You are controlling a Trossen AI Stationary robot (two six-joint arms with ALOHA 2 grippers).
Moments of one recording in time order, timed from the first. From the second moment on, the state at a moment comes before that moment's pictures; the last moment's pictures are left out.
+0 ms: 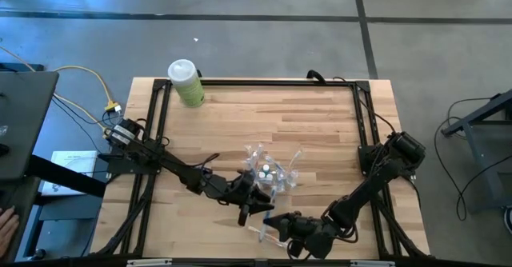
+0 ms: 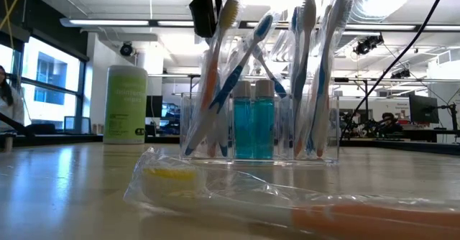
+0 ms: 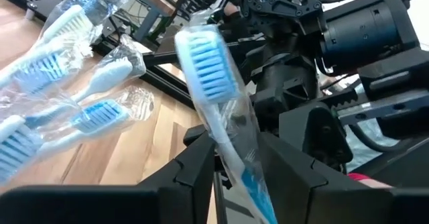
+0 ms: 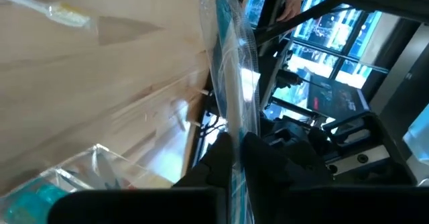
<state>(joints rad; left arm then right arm) -0.46 1.78 0.95 0.85 -0.25 -0.71 0.77 1.85 1.21 0.17 0.85 -1.43</state>
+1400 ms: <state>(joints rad) -0.71 1.75 0.95 0.83 -0.63 -0.08 0.96 1.85 1.21 -0.39 1.46 -0.20</state>
